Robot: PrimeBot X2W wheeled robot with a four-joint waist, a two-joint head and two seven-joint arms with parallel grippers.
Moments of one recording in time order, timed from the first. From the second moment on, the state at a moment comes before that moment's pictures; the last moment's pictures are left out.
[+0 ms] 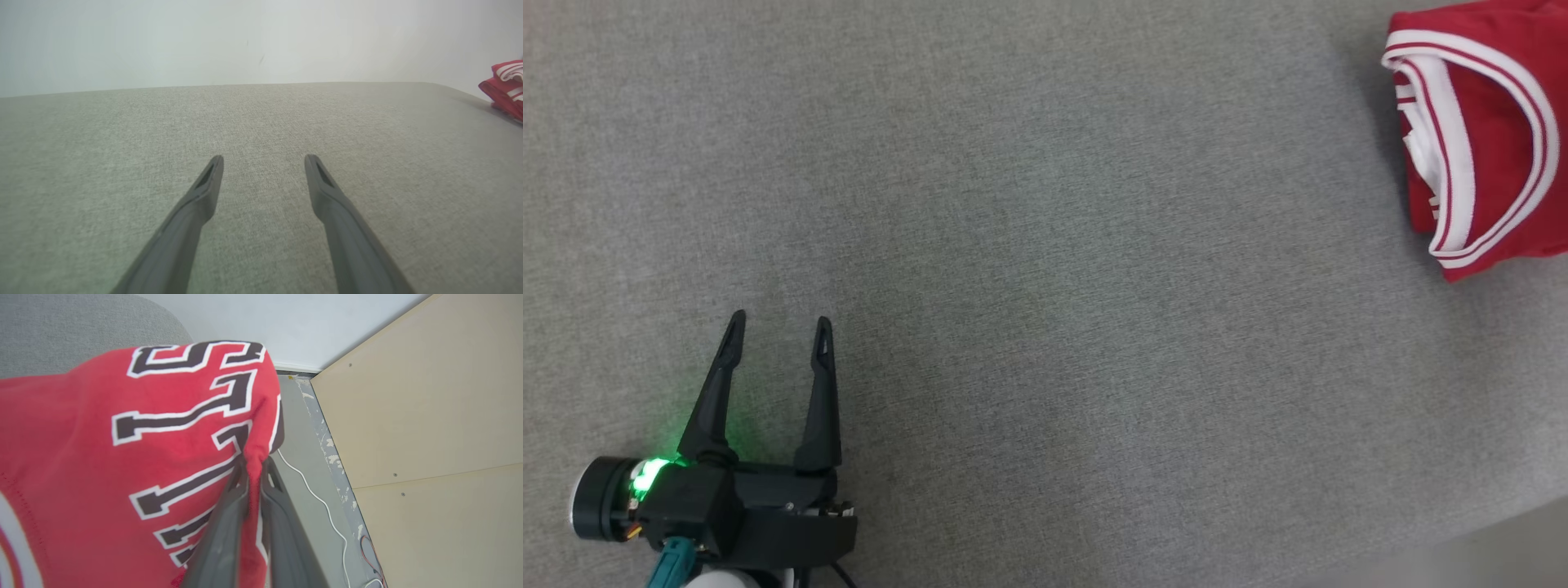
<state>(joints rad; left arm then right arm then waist) -0.16 0.09 -0.03 -0.03 -0.05 -0.10 -0.26 -0.84 -0.68 -0.14 0.34 0.03 0.13 0.78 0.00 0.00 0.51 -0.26</state>
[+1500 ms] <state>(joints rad) 0.04 0.05 -0.02 0.12 -0.21 -0.02 -0.26 -0.04 -0.10 -0.12 0.16 0.19 0.13 -0.13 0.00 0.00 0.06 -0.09</state>
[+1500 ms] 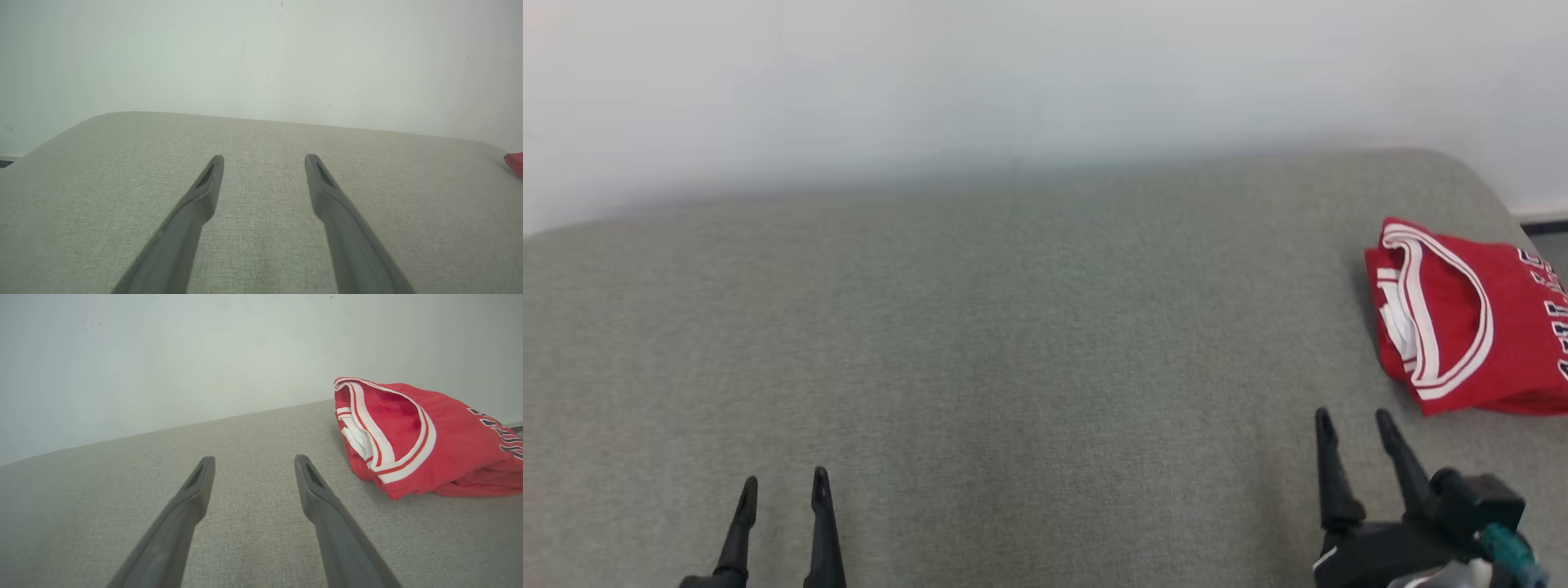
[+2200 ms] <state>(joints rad) 0.11 0.05 0.01 0.17 -0.24 0.04 -0.26 0.07 -0.05 -0.07 0.20 0.15 0.13 -0.18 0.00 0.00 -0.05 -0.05</state>
